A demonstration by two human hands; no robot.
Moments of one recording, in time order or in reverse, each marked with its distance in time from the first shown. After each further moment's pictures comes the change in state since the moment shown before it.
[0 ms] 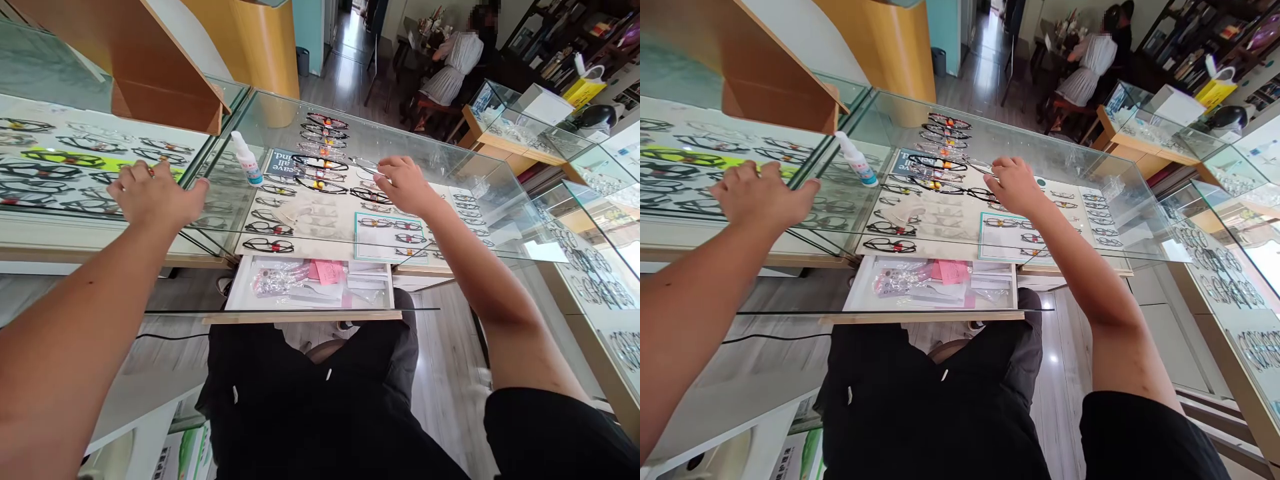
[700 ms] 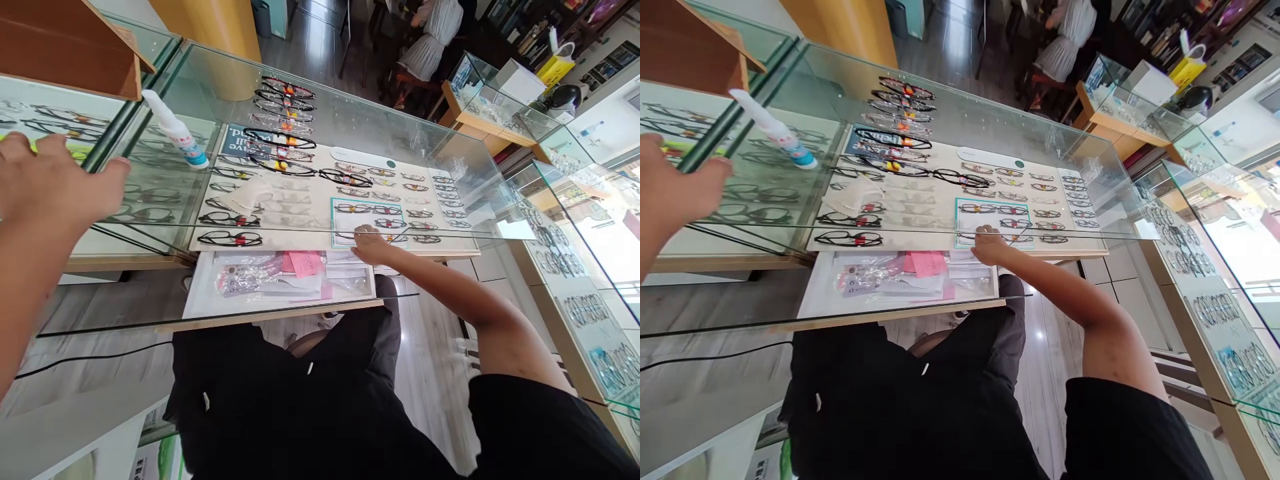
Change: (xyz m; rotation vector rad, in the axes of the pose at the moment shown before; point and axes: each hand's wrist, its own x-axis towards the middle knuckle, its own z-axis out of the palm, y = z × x) left_hand -0.014 0.025 -0.014 0.115 -0.024 -0.063; right_hand -0.099 0.011 0.137 -0.210 -0.680 0.191
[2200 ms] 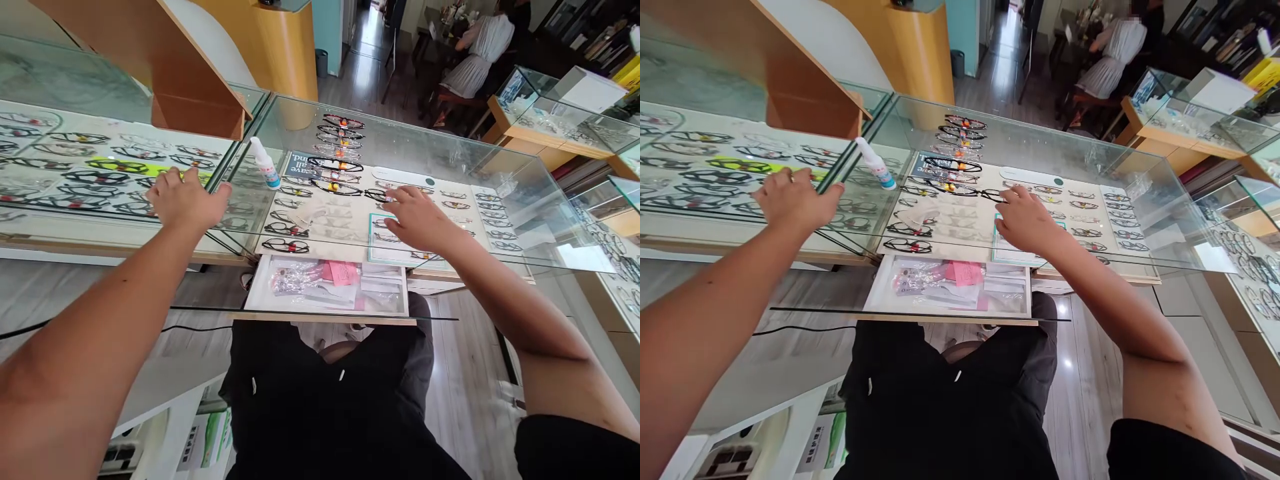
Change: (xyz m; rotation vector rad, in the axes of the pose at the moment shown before) left_hand 0.018 -0.028 0.021 -0.183 0.025 0.061; right_hand -0.047 -0.017 -0.137 0.005 0.484 -0.260
